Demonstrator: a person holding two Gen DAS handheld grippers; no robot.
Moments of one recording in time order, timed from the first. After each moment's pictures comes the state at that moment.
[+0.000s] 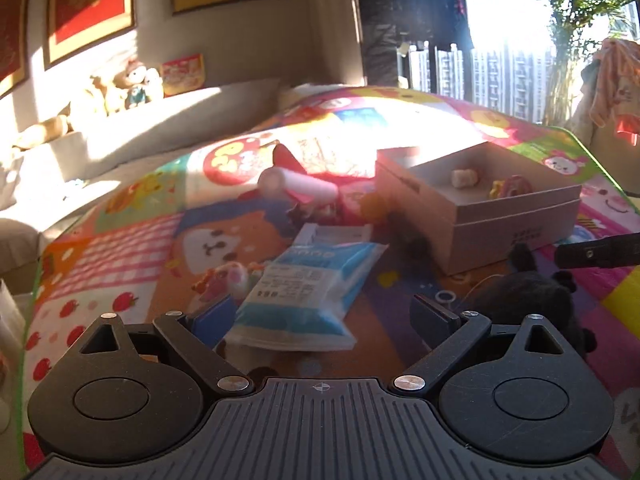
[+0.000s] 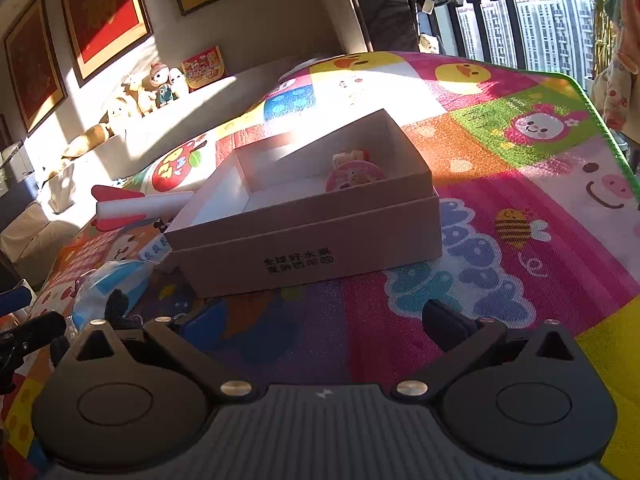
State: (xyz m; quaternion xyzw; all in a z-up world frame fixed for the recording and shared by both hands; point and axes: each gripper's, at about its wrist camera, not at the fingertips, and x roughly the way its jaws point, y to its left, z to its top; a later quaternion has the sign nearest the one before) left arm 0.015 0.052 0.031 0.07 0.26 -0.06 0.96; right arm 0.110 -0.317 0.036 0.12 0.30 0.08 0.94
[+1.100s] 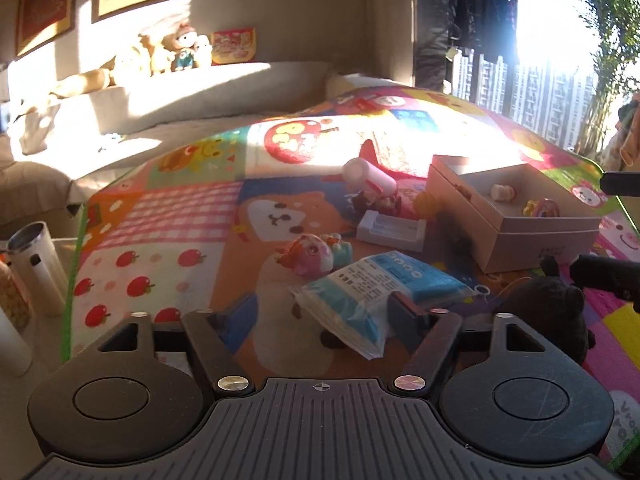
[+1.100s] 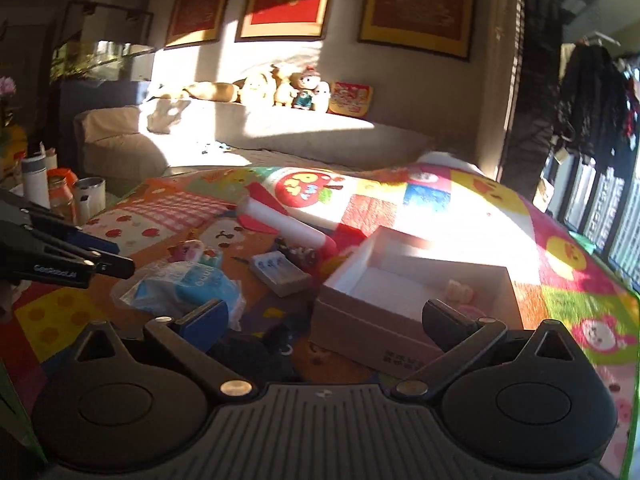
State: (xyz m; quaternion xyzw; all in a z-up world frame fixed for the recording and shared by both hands) left arm -0.026 0.111 0.061 -0.01 0.27 -0.01 0.96; right arm 0.056 -0.210 0.112 -0.17 0.17 0.26 0.94
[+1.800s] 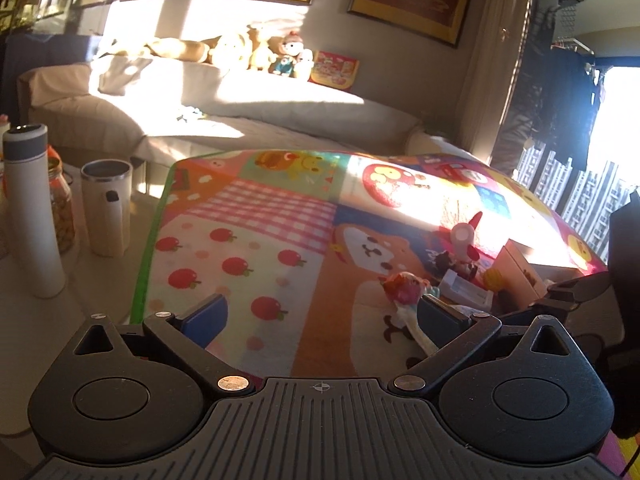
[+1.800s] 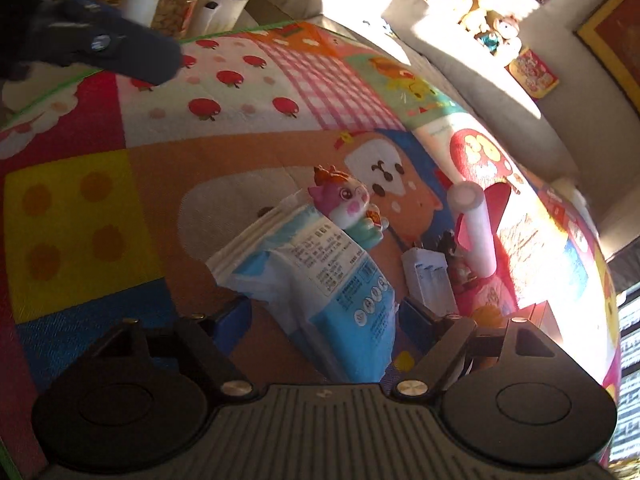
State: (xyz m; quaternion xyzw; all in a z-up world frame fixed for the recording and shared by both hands) left arm -0.062 0.192 0.057 -0.15 0.22 0.07 0.96; right arm 0.134 -0.049 0.062 -0.36 0.34 0.33 0.80
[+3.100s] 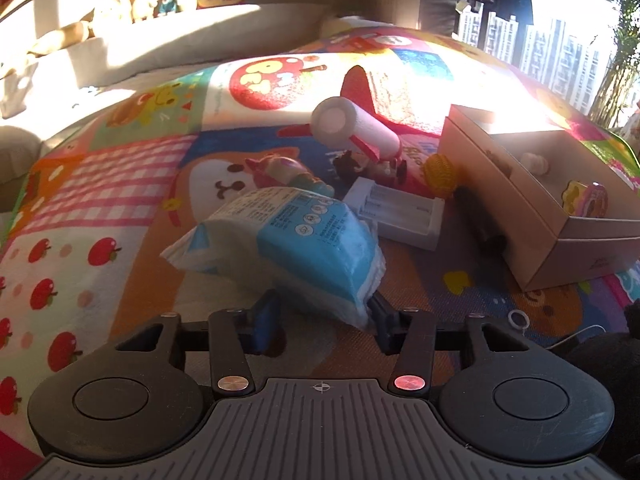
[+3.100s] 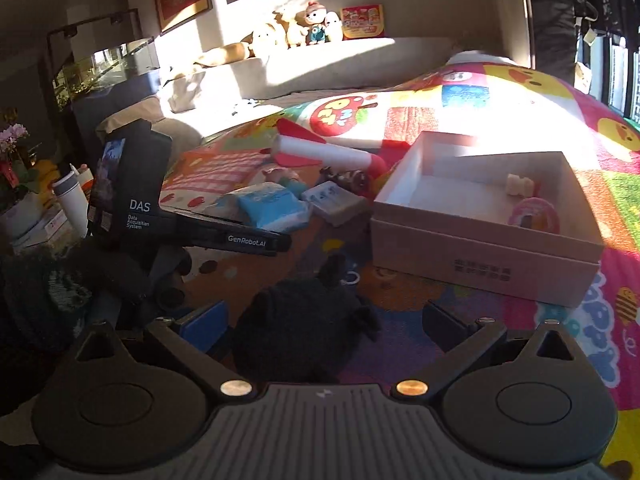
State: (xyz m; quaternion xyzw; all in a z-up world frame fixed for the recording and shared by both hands) left arm 0.085 0.083 0.015 -0.01 0.36 -0.02 0.93; right arm 0.080 -0.228 0.079 -0.01 0.34 0.29 0.90
